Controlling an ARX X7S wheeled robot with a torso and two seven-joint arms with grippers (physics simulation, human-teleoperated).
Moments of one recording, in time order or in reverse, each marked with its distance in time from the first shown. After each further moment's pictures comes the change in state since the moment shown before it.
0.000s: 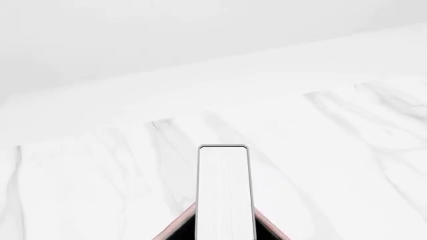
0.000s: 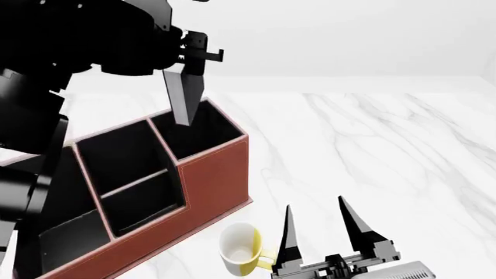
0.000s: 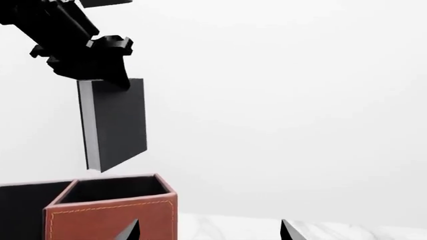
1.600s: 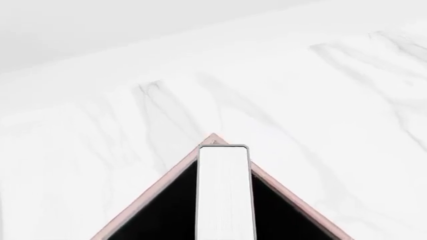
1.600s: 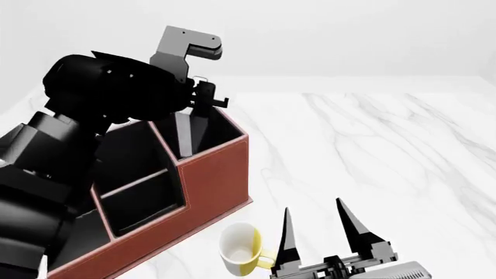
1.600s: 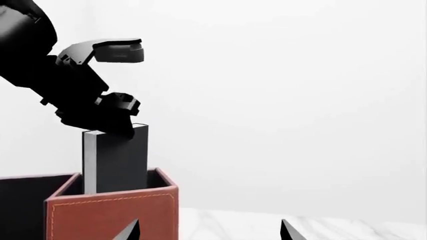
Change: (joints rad) left arm 0.161 0.019 0.116 -0.053 0.073 0.130 0.103; right arm 0.009 0.014 -0.024 0.022 0.006 -0.009 0.017
